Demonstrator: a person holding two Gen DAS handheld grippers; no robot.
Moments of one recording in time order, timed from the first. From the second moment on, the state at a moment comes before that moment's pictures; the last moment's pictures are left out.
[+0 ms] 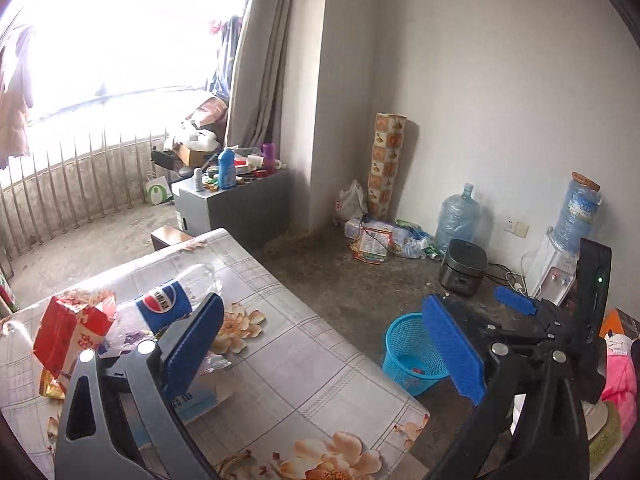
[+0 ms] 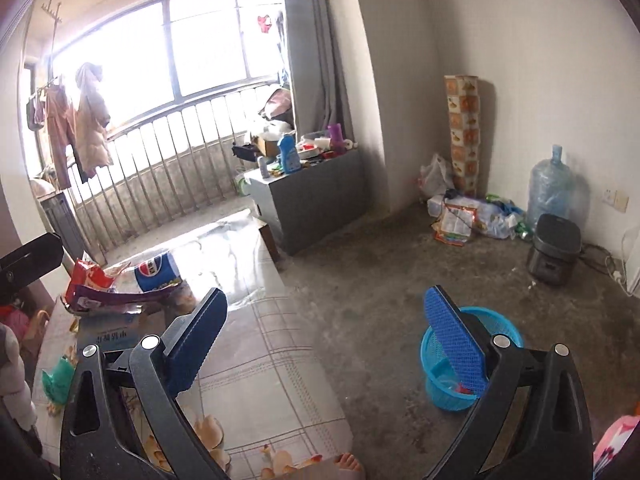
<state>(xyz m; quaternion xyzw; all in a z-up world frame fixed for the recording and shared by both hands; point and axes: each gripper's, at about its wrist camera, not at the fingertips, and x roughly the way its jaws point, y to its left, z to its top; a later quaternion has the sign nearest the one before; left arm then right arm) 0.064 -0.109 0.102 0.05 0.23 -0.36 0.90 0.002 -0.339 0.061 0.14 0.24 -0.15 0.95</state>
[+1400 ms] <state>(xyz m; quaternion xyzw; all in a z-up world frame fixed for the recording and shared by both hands) 0.118 0.202 -0.049 -0.10 0.44 -0.15 0.88 0.096 -0.081 0.018 0.19 0.46 0.23 0.84</state>
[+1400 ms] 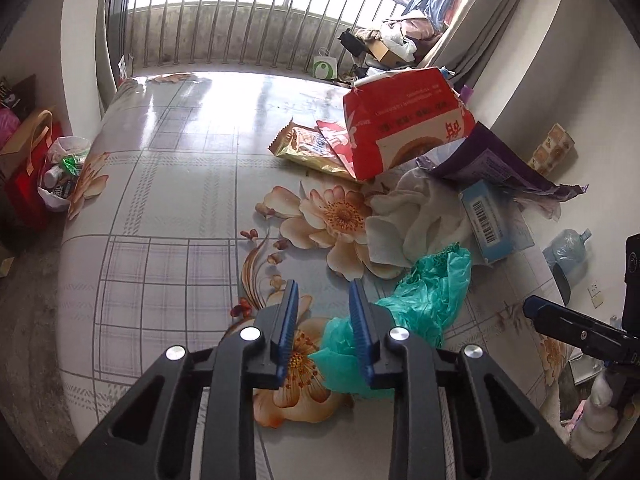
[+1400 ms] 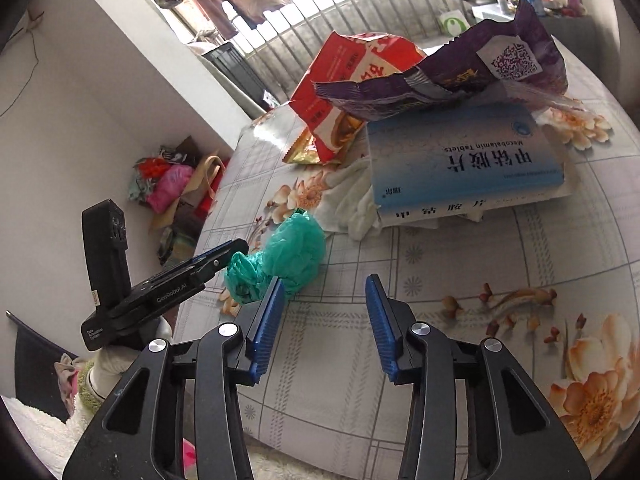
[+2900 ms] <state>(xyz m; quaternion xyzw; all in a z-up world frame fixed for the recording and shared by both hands) 0.123 -0.070 -0.039 -0.02 0.49 -0.40 0.77 0.042 -0.255 -0.027 0.42 0.43 0.10 0.79</state>
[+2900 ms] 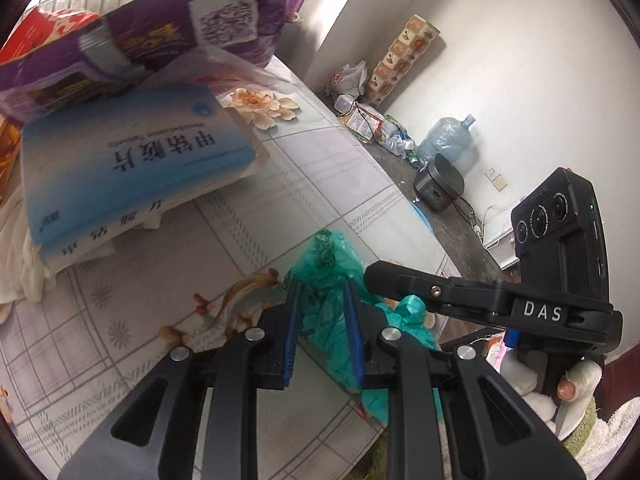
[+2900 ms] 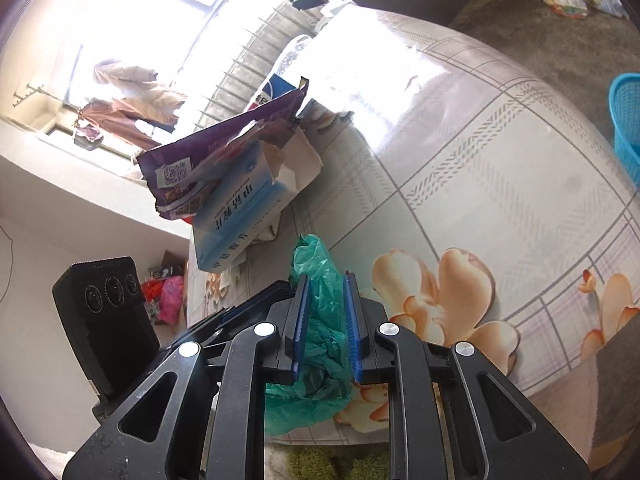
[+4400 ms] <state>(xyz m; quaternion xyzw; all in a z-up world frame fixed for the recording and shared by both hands) 0.096 -0.012 -0.034 -0.02 0.46 -0.36 0.82 0.045 -0.234 -0.026 0.29 0.50 0.06 0.82</state>
